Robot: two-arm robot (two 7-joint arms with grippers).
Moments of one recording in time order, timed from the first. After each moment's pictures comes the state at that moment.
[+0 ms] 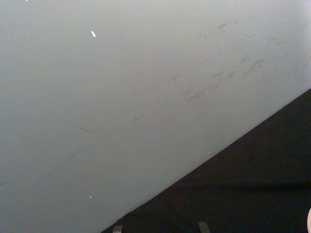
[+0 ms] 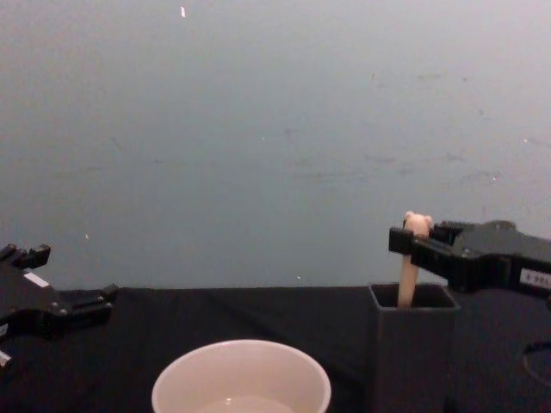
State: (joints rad) left arm -0.20 0.60 0.45 -1.41 -0.25 -0.12 0.03; right arm 0.32 0.46 -0.41 -1.40 0.48 -0.06 0.58
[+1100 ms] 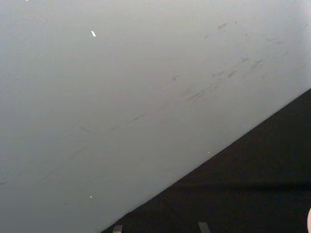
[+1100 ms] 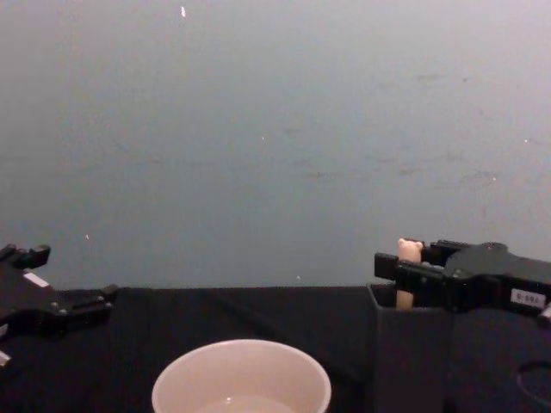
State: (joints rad) left arm -0.20 0.60 0.45 -1.41 -0.25 -0.12 0.03; right arm 0.33 0.45 -0.43 -1.36 0.48 -0.03 0.57
